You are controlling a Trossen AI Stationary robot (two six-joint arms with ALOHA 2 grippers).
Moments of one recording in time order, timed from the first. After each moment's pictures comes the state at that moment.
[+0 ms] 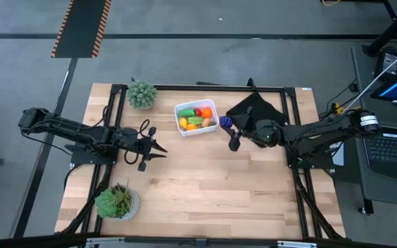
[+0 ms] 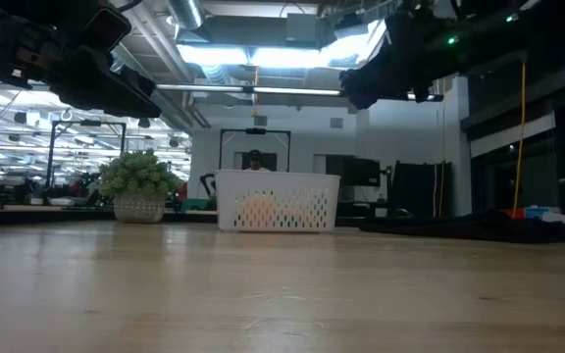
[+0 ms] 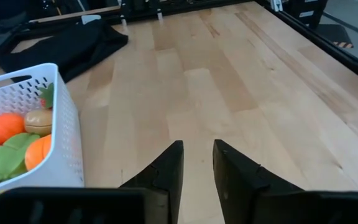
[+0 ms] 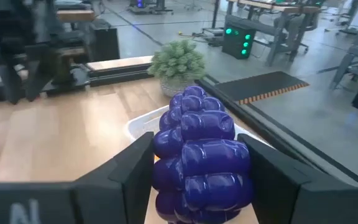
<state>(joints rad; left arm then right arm) -0.09 0.82 0.28 0.14 0.01 0.12 0.02 1.20 0.54 0.44 0.50 0.07</state>
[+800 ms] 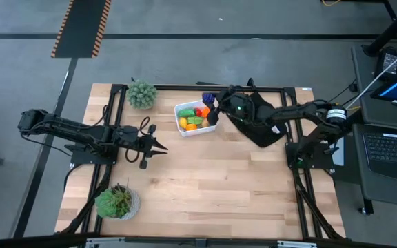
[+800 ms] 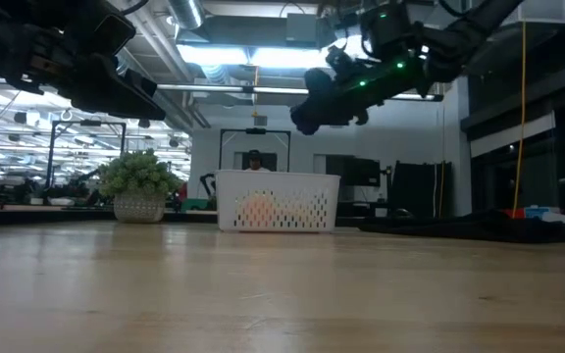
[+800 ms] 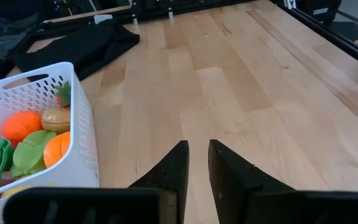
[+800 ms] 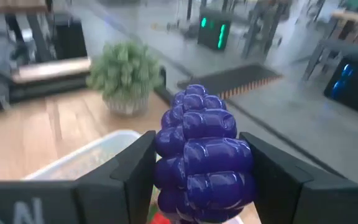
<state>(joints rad) -0.05 0.82 0.28 0.14 0.01 0.14 -0.31 1.62 0.85 0.55 0.28 0.00</state>
